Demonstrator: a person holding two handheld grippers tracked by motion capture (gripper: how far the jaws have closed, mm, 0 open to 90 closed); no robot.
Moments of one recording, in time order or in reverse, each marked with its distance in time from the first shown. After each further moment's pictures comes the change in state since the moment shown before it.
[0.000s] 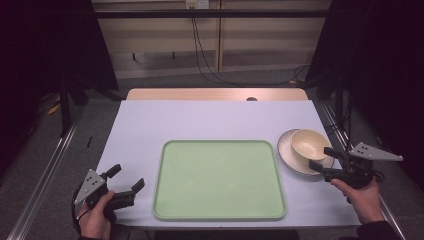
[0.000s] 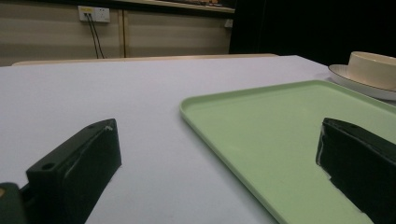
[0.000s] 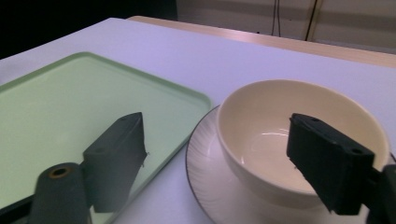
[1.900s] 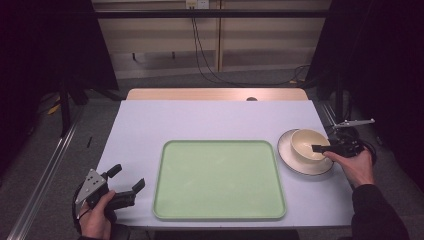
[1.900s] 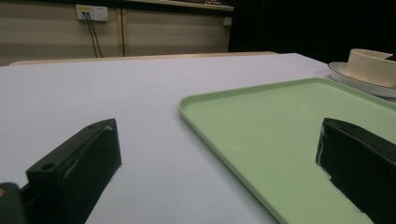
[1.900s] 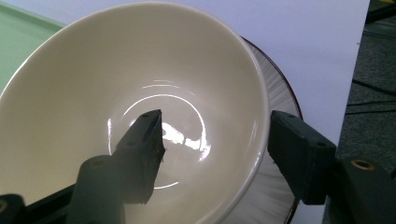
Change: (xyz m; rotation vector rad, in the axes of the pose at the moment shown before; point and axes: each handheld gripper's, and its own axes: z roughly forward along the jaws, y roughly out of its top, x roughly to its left) left arm 0.000 0.000 0.001 0.009 -0.001 0.012; right arm -0.084 0.013 0.066 0.426 -0.149 0.080
